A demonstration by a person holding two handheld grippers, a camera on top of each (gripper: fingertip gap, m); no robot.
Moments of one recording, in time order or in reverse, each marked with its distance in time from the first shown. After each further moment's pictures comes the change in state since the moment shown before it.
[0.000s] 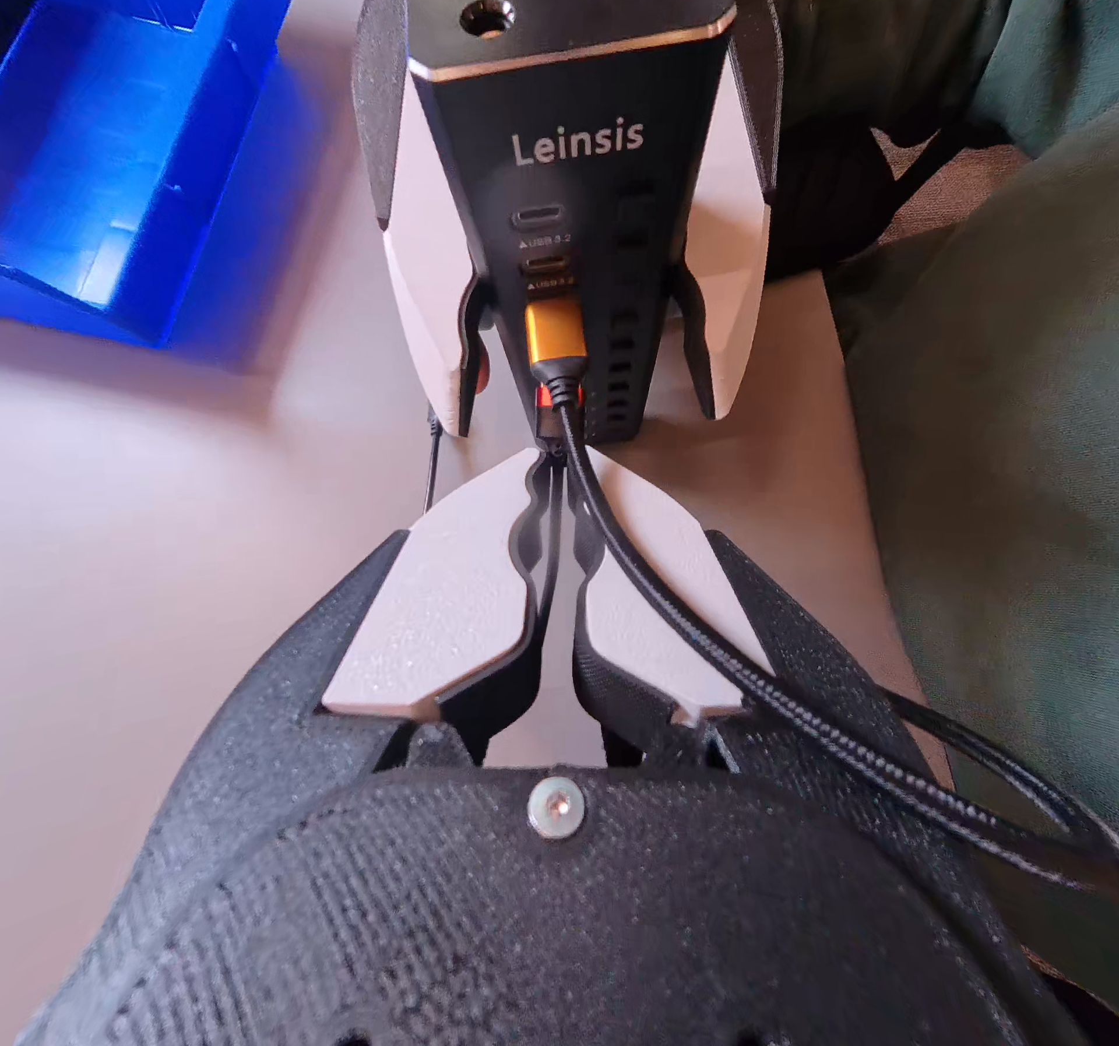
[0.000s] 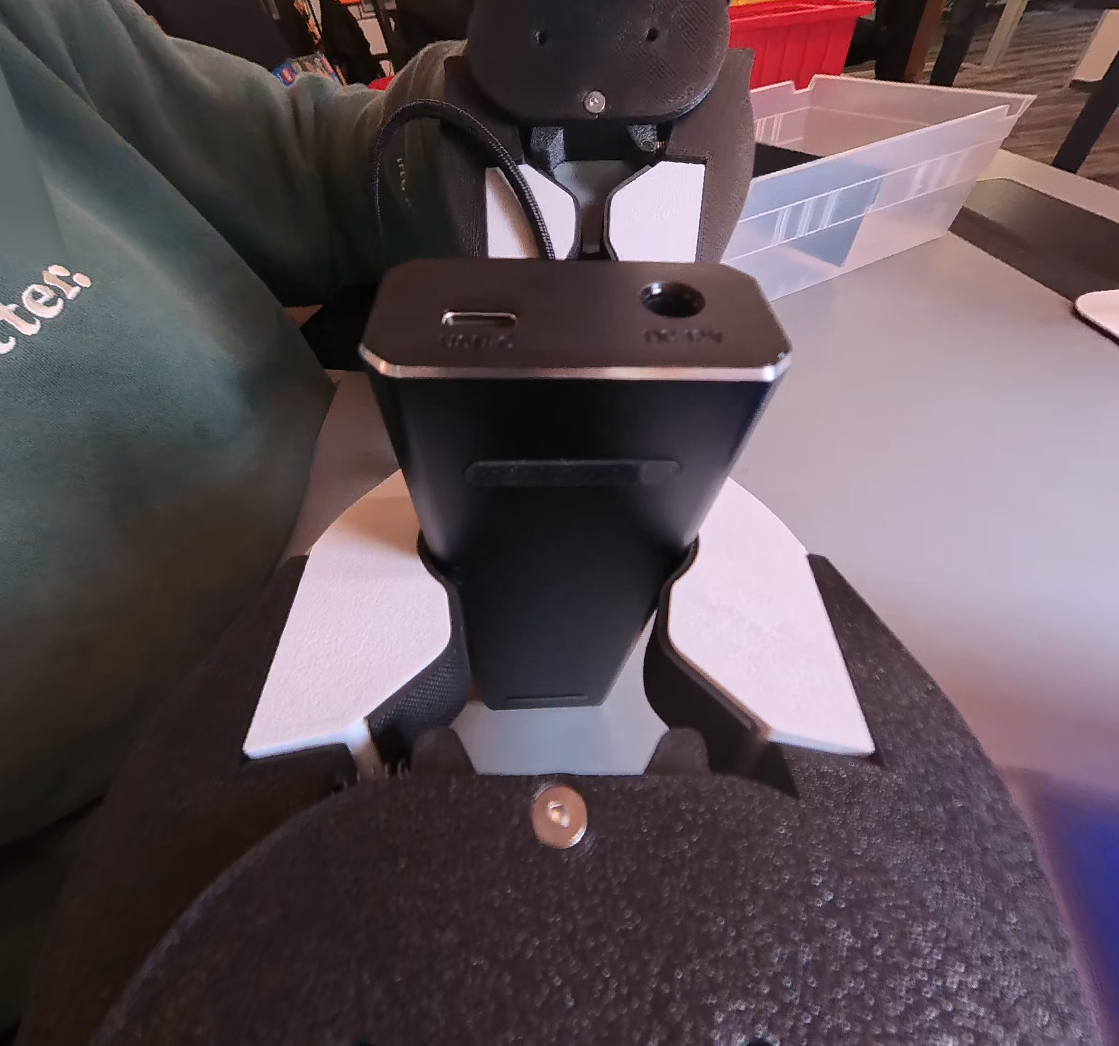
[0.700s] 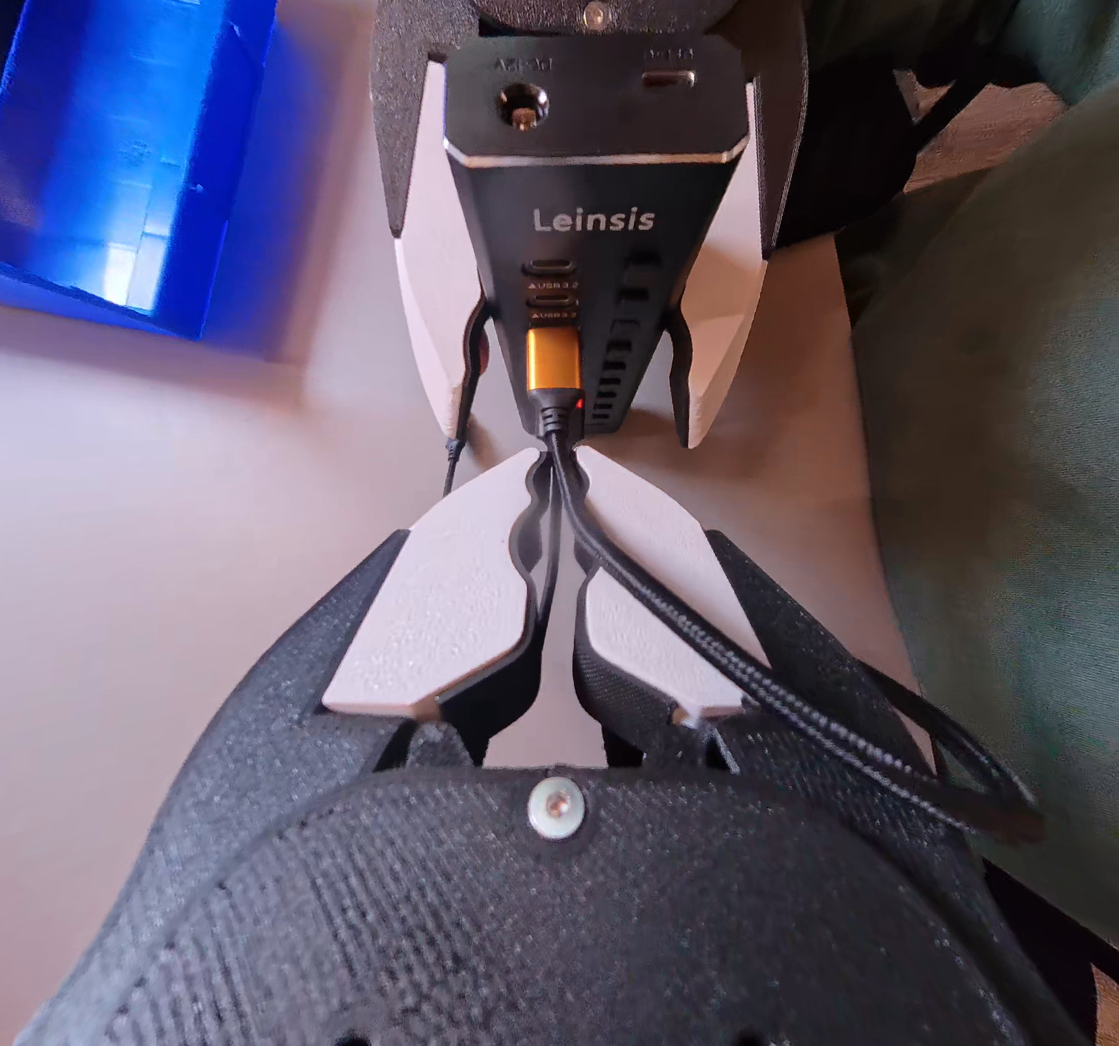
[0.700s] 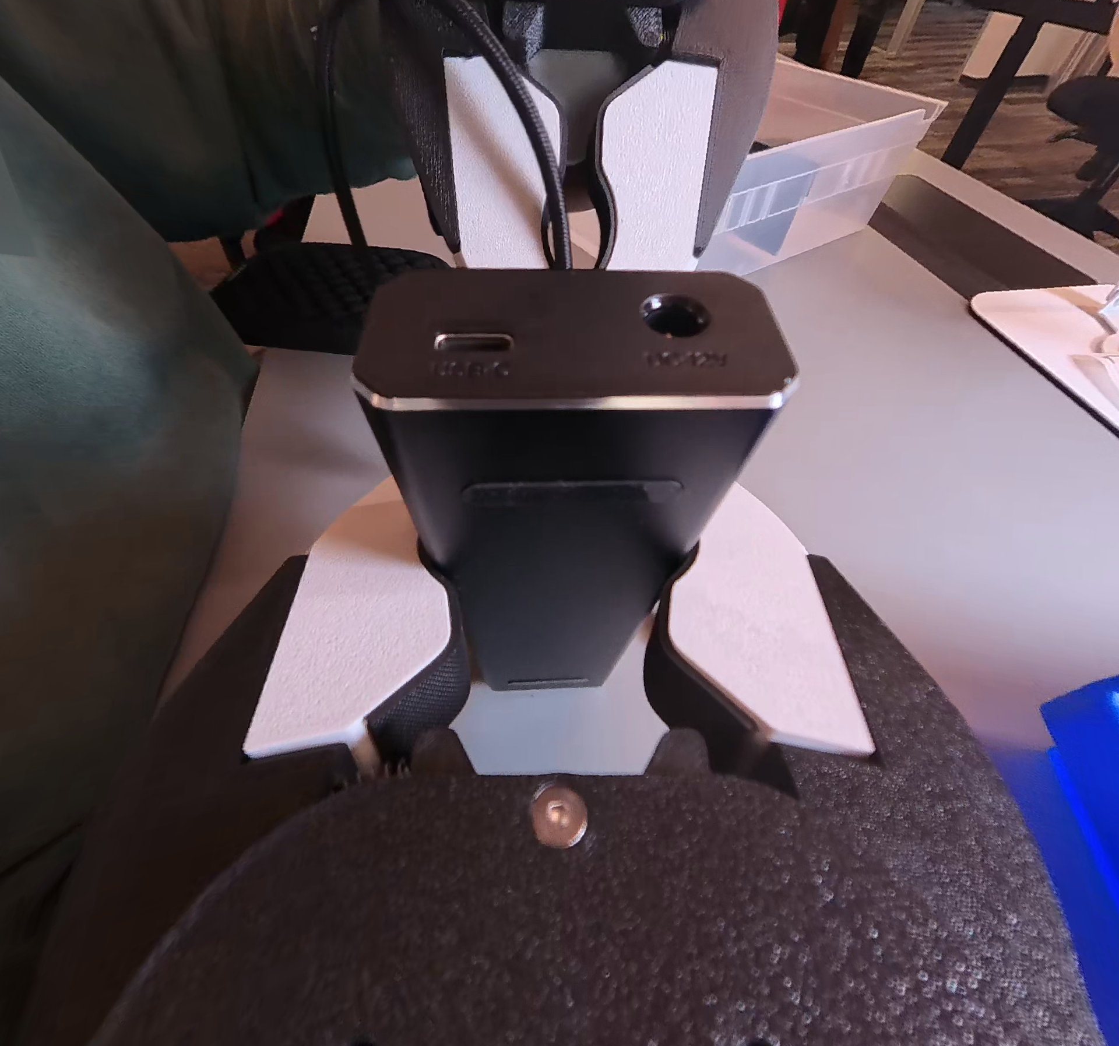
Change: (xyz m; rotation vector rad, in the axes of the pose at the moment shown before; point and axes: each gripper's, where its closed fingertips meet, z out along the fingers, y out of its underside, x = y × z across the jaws) left arm -0.001 -0.009 -0.015 -0.118 -0.026 0.036; right arm 0.006 -0.002 0.003 -0.069 0.130 -0.068
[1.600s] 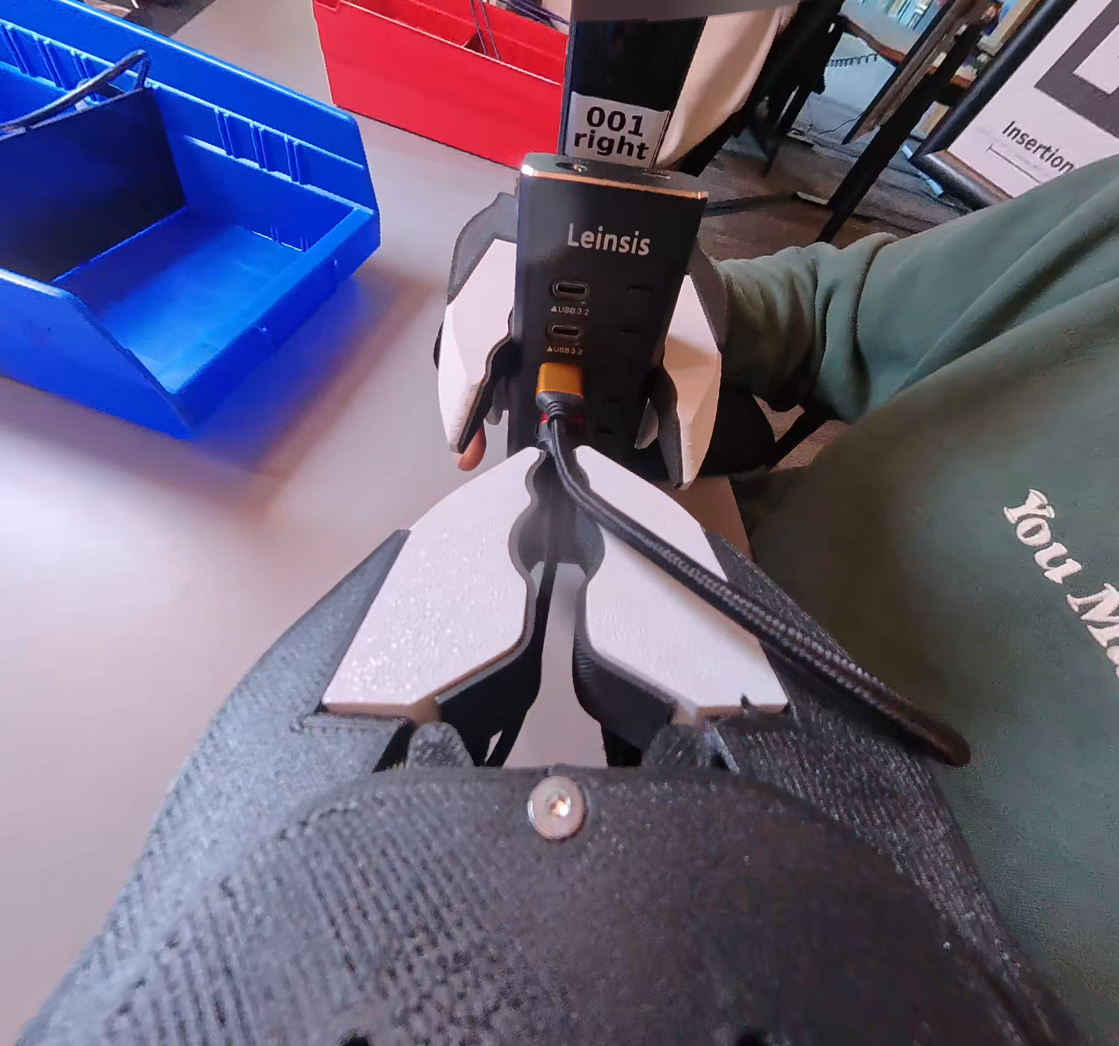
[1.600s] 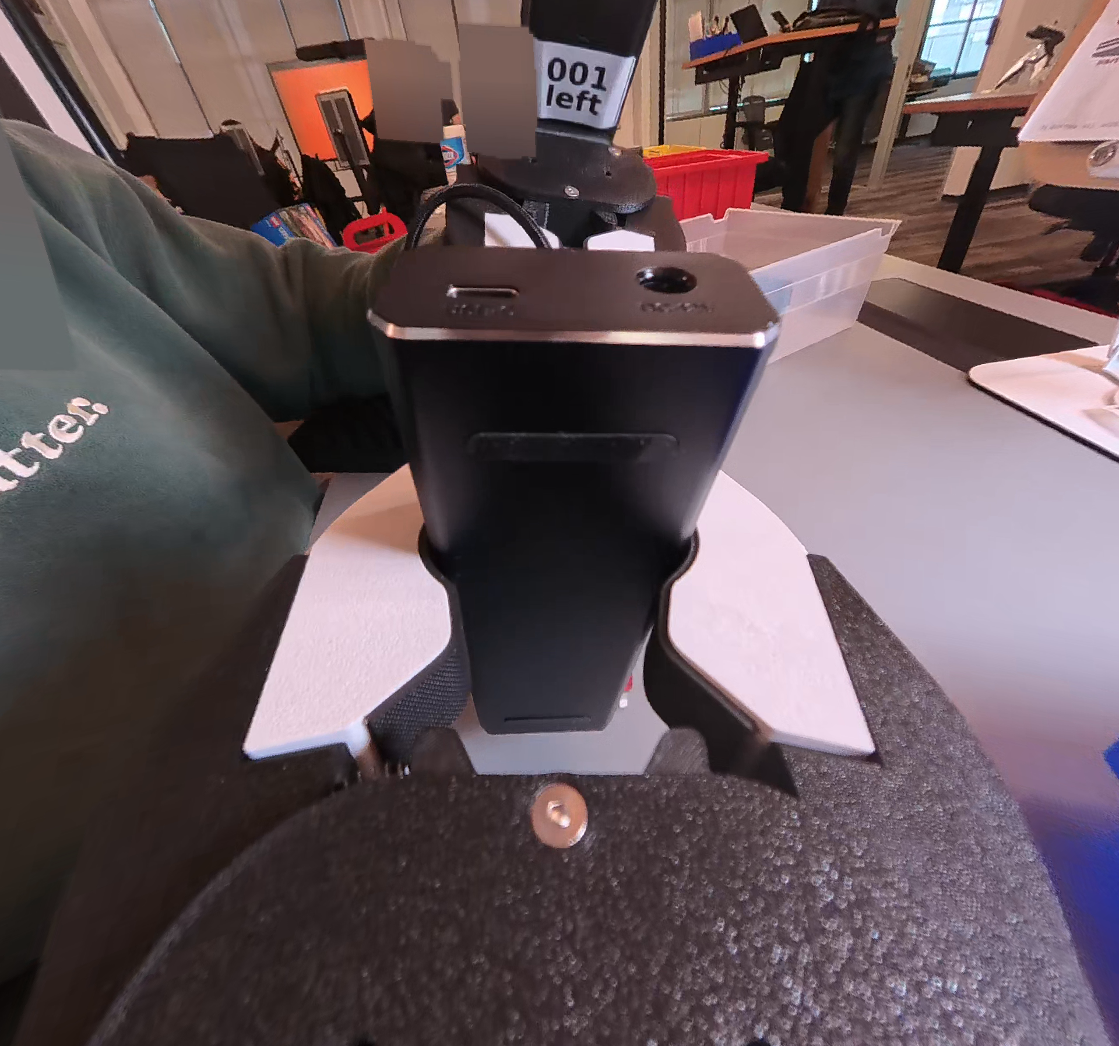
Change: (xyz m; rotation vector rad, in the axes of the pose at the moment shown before) left arm -0.003 -0.031 -0.020 0.532 0.088 -0.233; right arm 0.003 -0.029 -0.016 0.244 -0.048 0.120
